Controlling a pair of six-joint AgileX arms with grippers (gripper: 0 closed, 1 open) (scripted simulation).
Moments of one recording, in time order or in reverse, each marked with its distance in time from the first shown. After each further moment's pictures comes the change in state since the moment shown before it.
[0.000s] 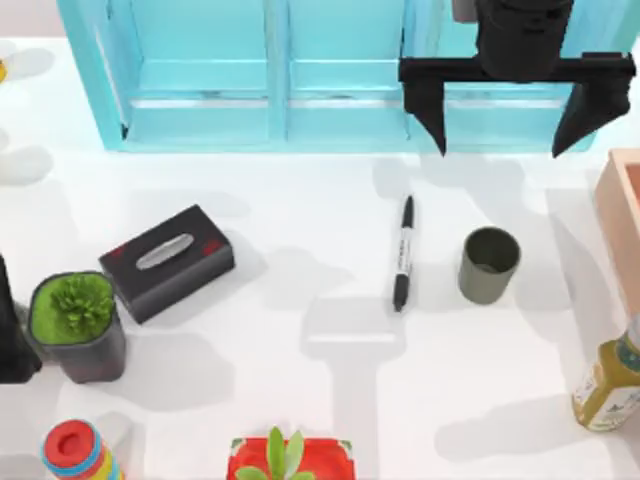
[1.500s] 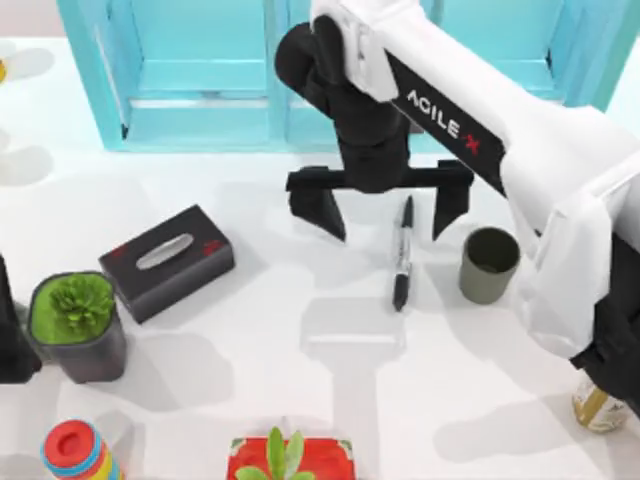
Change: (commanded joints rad) left arm 0.000 0.000 0.000 0.000 0.000 0.000; right arm 0.156 0.495 0.353 0.041 0.101 0.262
